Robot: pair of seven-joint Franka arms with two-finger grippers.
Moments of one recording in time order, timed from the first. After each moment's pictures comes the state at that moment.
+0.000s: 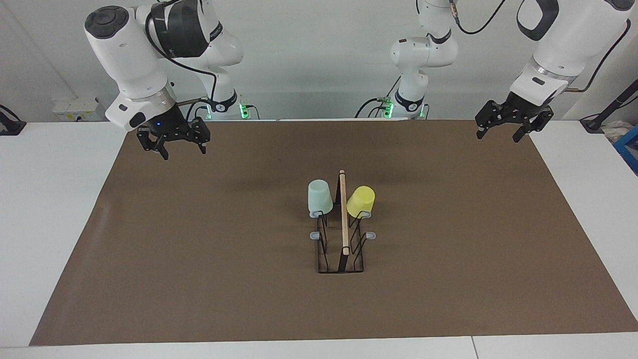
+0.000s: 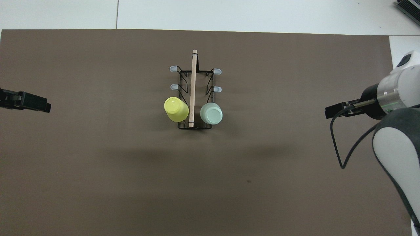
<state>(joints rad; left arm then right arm) -0.06 -0.01 0.03 -1.60 -0.05 1.59 0.14 0.07 -0.03 0.00 -1.77 0.04 1.74 -0.07</state>
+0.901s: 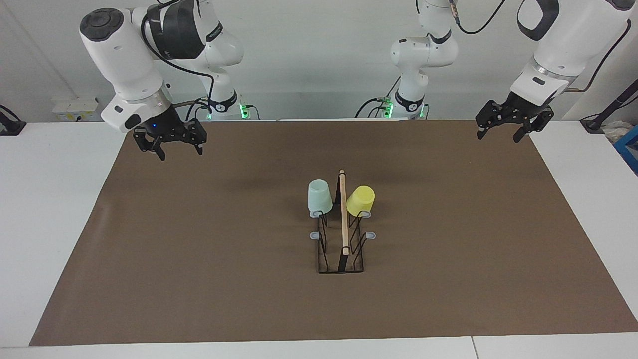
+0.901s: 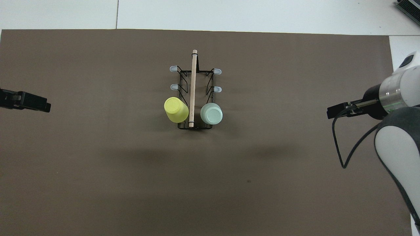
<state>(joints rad) -0.06 -0.01 0.03 -1.60 -0.05 1.59 0.14 0.06 -0.03 0.00 -1.77 0.04 1.74 -0.07</state>
